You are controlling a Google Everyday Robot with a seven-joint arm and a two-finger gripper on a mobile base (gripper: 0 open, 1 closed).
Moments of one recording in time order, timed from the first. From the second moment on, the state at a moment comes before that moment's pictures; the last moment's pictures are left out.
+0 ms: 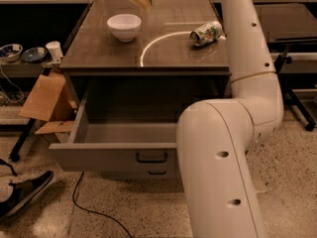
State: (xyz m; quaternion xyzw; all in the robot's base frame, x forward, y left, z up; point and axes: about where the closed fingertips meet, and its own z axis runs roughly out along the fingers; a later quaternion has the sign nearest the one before) arm 0.835 0.026 1.019 -0.47 0.69 0.22 0.52
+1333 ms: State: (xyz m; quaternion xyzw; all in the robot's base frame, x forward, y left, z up) arm 0.738 0.163 1.024 -0.62 0.51 0.36 0.47
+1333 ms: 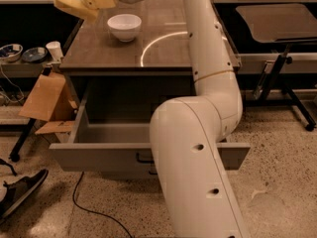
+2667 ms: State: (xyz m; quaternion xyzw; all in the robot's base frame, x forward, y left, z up) arm 0.685 0.240 1.027 -0.64 0.47 0.45 0.41
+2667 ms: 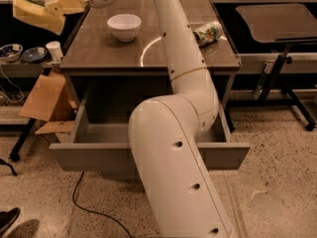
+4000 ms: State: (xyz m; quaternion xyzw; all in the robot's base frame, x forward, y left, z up) arm 0.648 0.219 1.025 -0.62 0.47 0.51 0.37
